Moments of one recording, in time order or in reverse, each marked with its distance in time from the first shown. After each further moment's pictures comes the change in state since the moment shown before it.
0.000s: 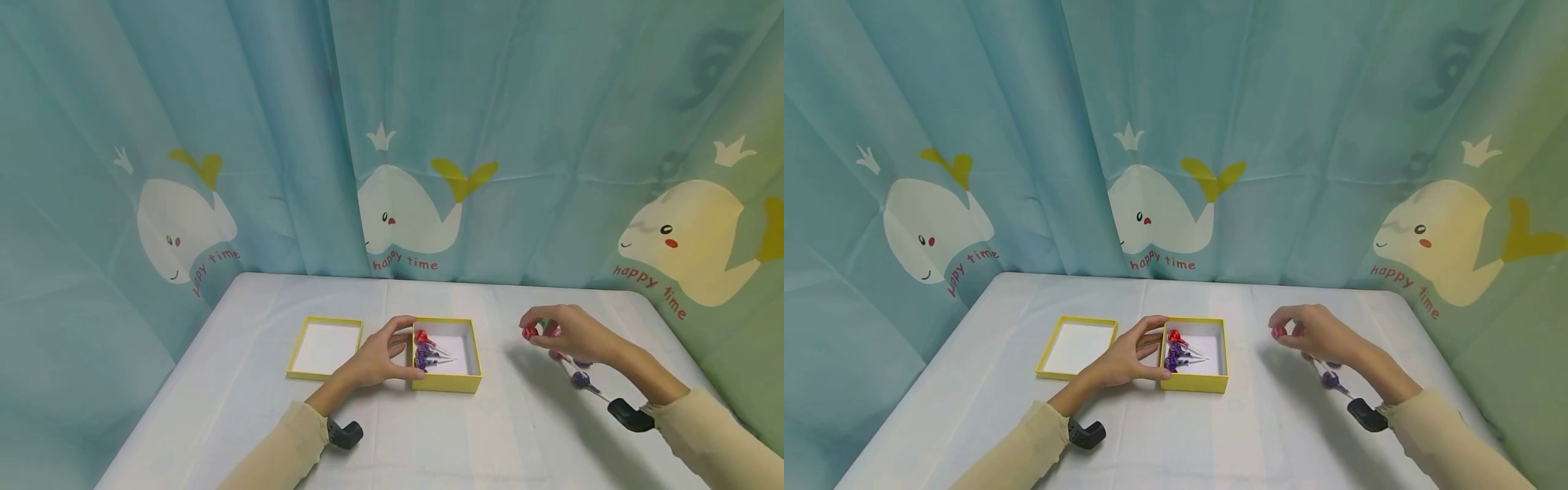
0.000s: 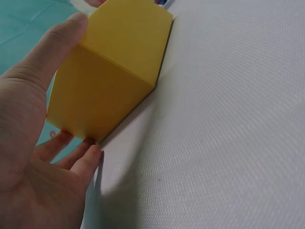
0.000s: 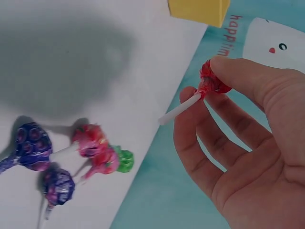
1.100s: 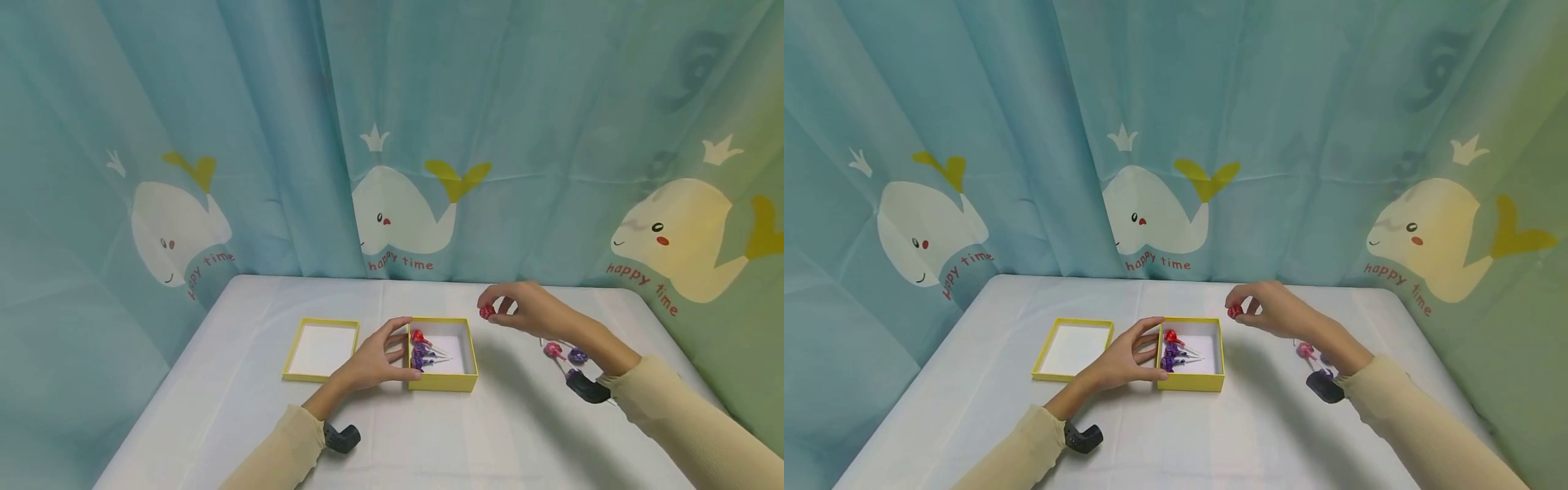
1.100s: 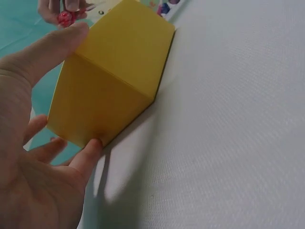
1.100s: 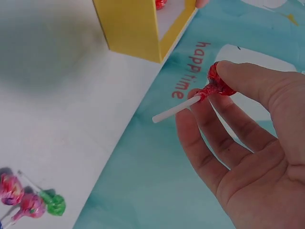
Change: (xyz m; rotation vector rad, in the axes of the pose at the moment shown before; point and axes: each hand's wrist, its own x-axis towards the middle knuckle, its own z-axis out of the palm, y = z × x) left_hand -0.006 0.007 0.004 -0.052 0.018 -0.050; right_hand 0.049 -0.048 -0.005 0.032 -0.023 -0.035
